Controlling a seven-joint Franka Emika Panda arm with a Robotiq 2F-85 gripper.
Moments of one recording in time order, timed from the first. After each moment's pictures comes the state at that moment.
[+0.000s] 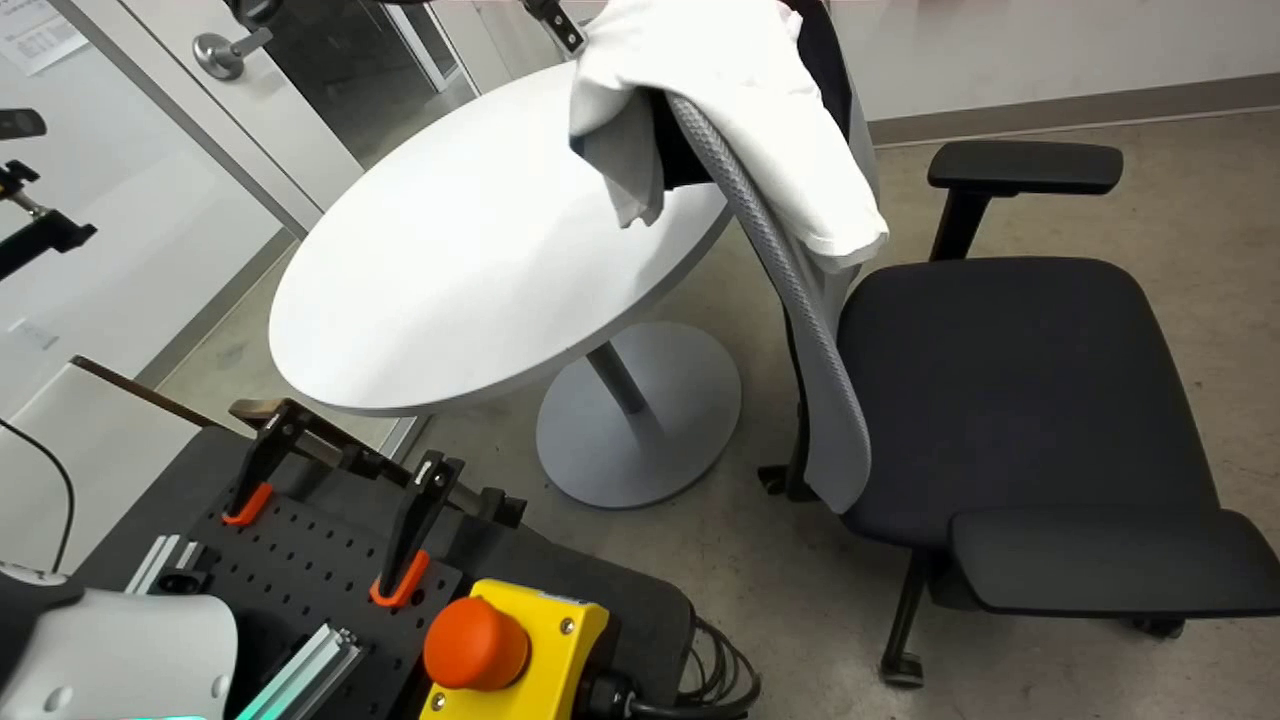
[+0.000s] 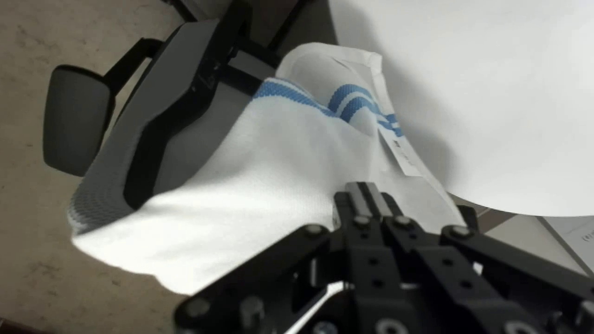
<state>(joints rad) -0.44 0.05 0.17 -2.45 -0.32 2.77 0.80</state>
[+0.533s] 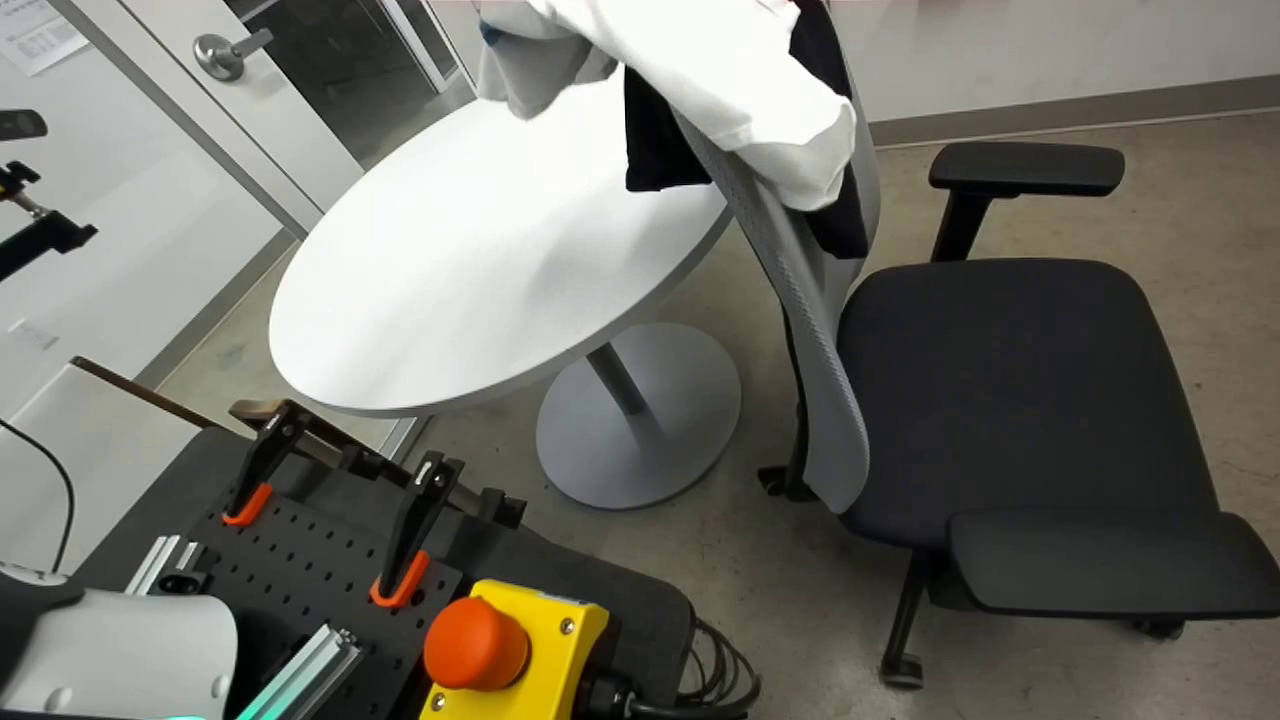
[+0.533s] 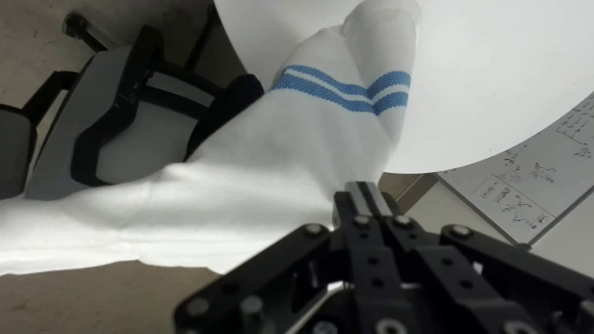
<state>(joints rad) -0.25 -0.14 0.02 -2.42 0.17 2.63 0.50</state>
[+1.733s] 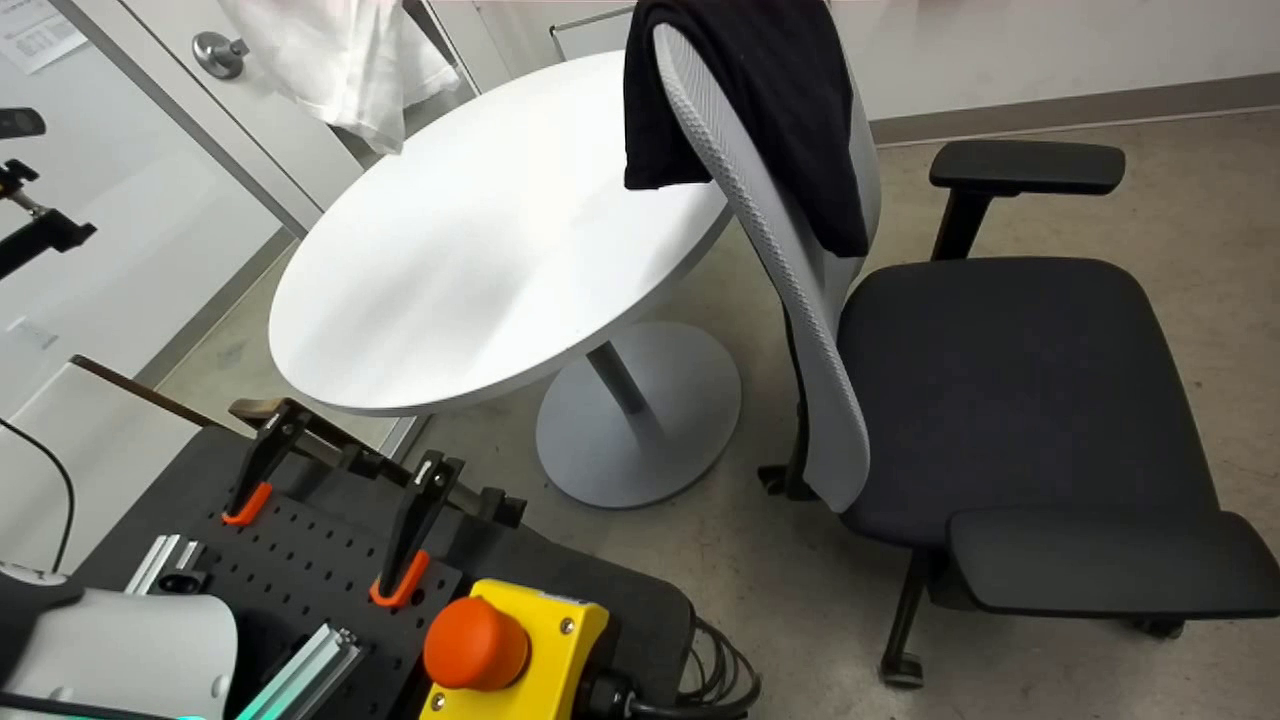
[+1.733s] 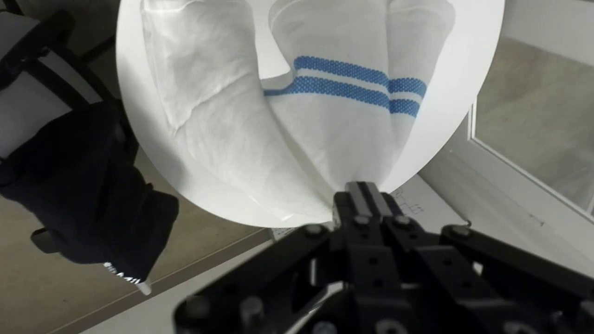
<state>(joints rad) 0.04 -0.52 0.06 -2.29 0.23 2.15 0.33</state>
